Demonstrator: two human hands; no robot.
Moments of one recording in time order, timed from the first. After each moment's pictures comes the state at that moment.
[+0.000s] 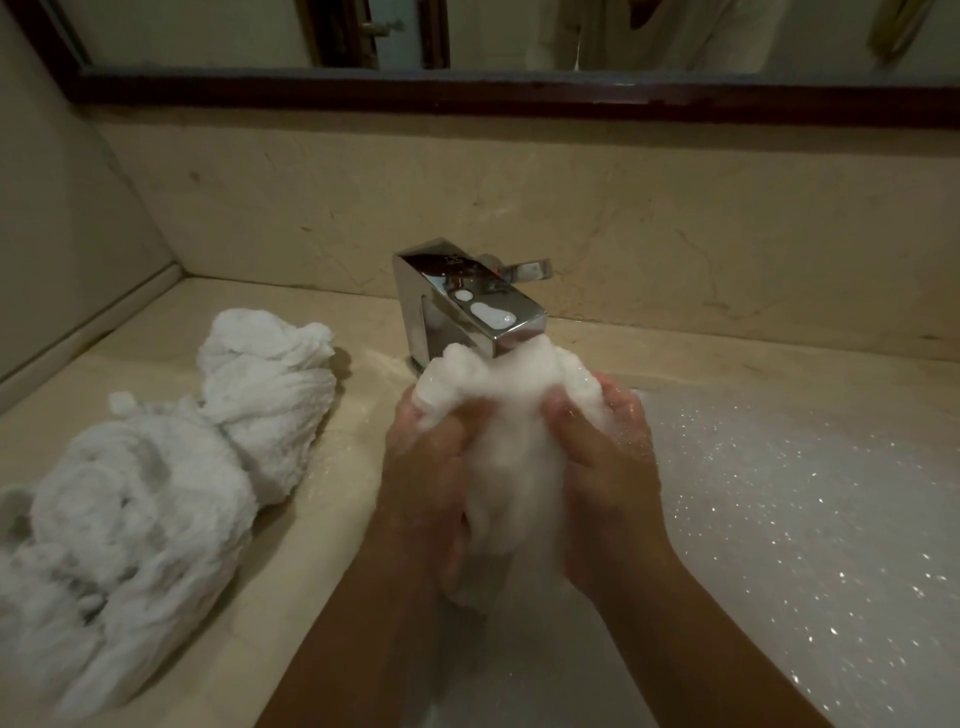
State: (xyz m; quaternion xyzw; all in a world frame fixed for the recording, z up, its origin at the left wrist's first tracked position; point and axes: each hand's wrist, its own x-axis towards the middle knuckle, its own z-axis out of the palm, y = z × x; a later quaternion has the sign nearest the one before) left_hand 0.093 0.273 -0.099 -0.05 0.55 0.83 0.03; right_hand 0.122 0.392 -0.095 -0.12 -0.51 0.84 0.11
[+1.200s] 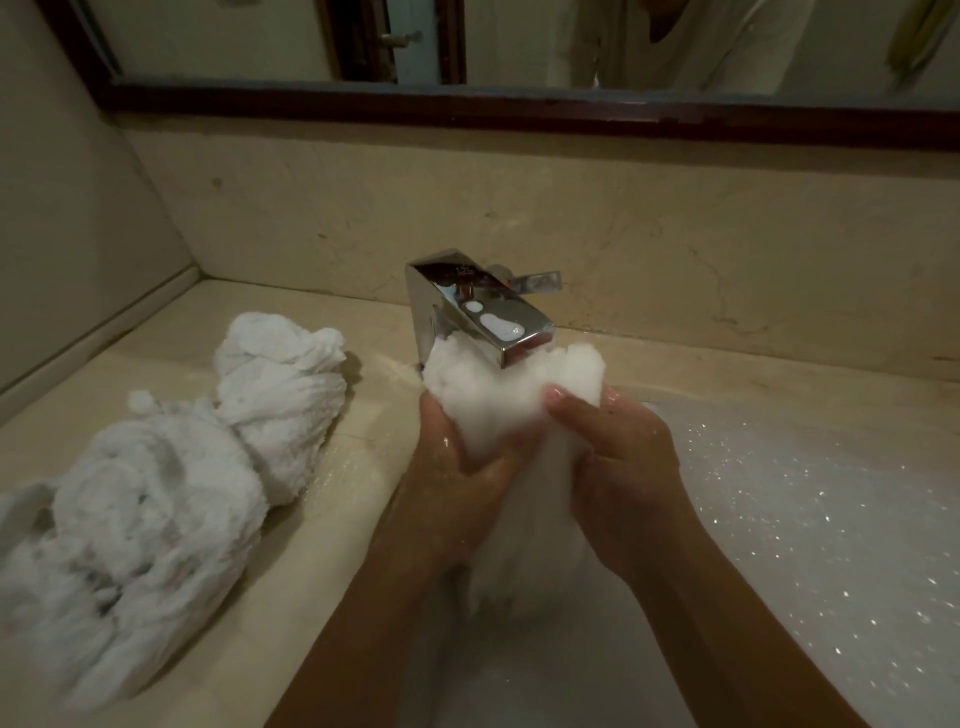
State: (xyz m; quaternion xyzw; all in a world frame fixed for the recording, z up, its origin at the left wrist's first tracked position) left_hand 0.097 0.271 -0.105 -0.01 0.76 0.65 -0.04; right_hand 0.111 0.412 -0.075 -0.06 -0.52 0.85 0.02
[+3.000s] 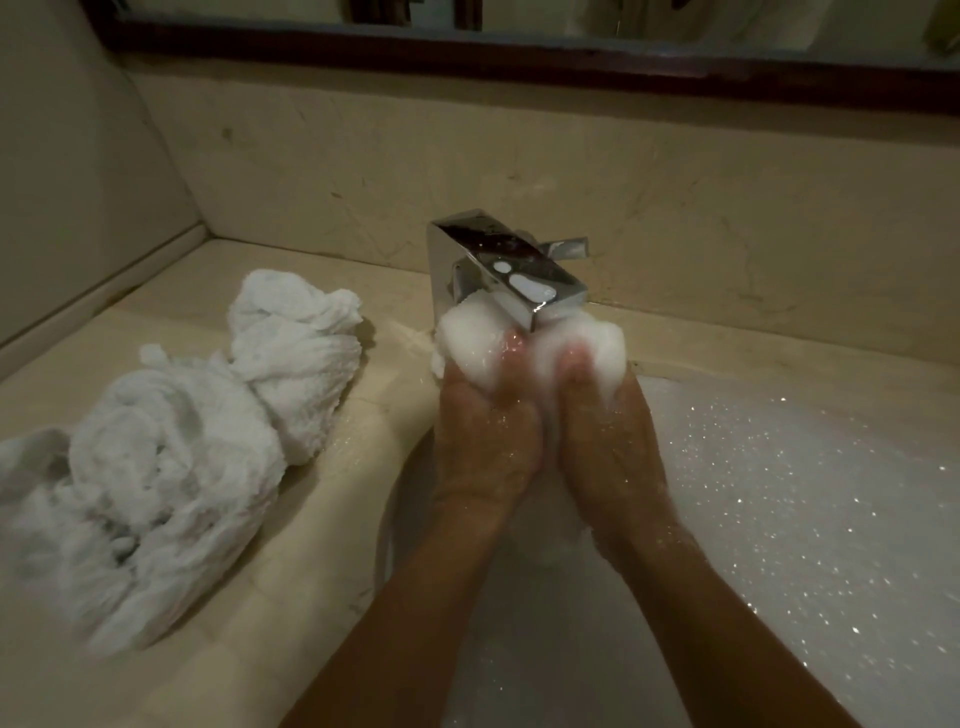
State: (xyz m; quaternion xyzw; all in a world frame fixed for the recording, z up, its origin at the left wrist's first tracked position) left_hand 0.100 0.300 -0.076 -0.10 0.73 0.67 -0.10; right_hand 0.114 0.386 -0.086 -0.12 -0.76 0.63 0.10
